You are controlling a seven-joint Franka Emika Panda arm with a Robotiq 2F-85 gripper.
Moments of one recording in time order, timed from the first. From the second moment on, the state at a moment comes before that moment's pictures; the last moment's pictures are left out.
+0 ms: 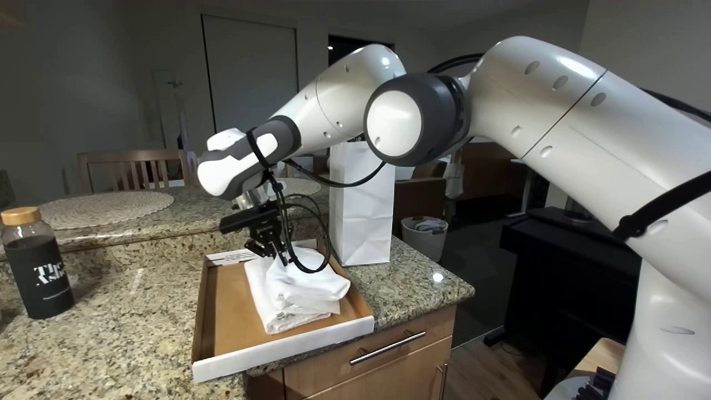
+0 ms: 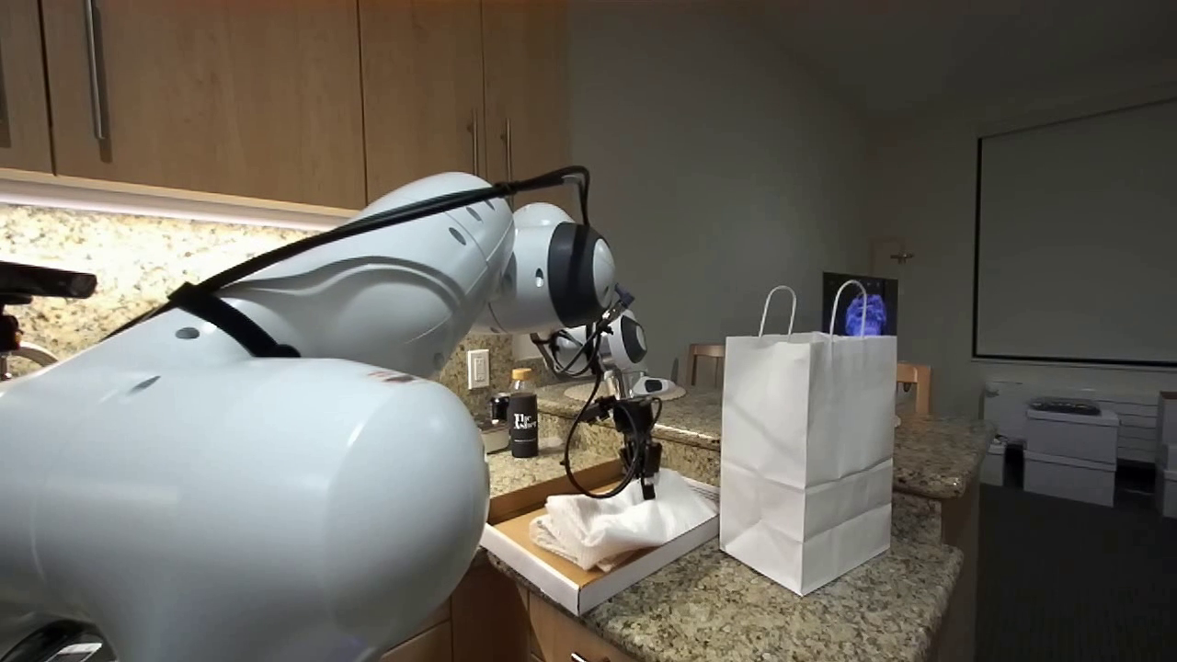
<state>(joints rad) 0.37 0.99 -0.06 -1.03 -0.18 1.77 0.93</state>
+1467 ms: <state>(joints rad) 0.49 0.62 -0.12 -1.43 -0.27 2.03 1.29</state>
